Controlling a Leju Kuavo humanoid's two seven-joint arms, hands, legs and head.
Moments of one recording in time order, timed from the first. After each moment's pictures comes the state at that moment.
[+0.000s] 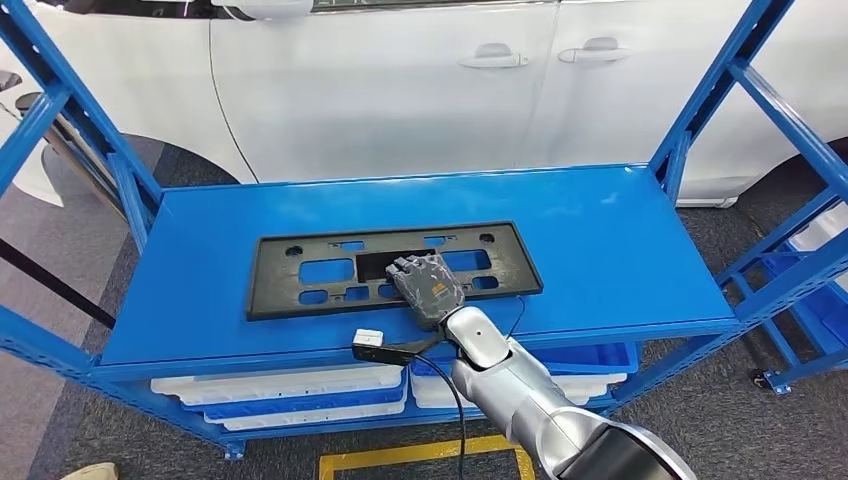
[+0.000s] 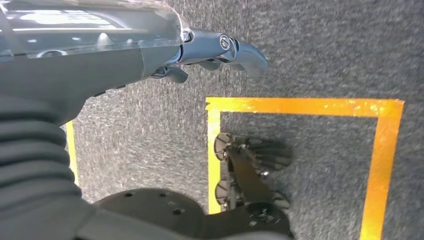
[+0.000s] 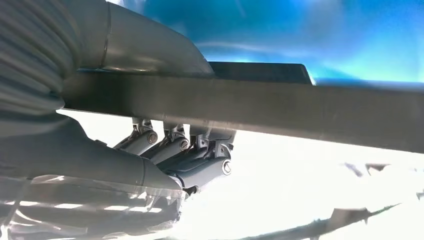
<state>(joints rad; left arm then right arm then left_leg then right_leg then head) -0.08 -0.10 1.12 -0.21 -1.02 0.10 -0.19 -0.68 0.16 0.53 -0.52 1.22 -0.62 -0.21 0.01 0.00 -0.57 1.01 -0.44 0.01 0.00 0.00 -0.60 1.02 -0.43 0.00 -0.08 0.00</state>
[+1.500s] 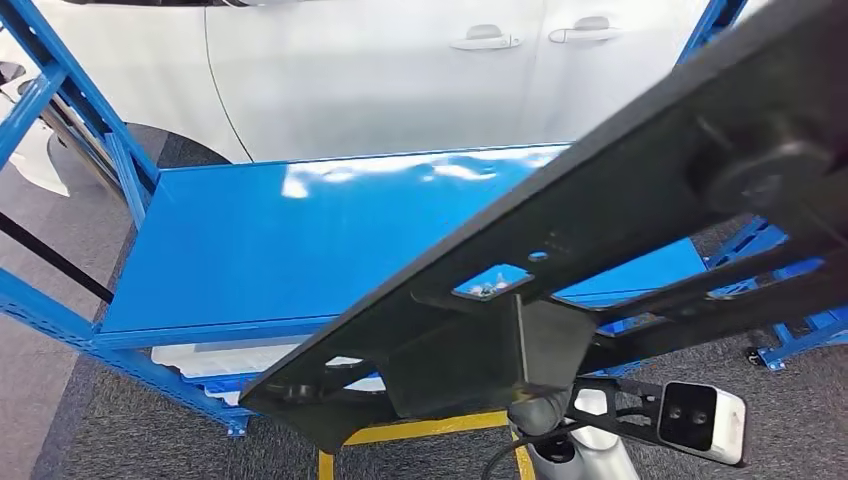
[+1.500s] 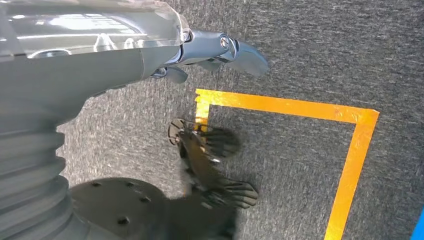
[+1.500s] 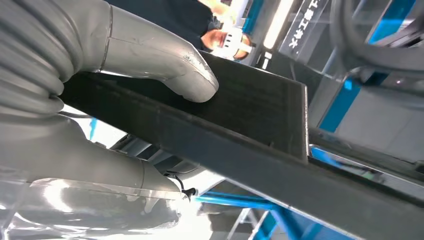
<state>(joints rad) -0.09 -0.06 1.21 -0.21 -0.97 0.03 -0.29 -0.16 0.06 0.36 -1.92 -0.21 0.59 -0.70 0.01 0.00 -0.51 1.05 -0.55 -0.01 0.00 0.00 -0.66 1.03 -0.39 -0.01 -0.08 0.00</state>
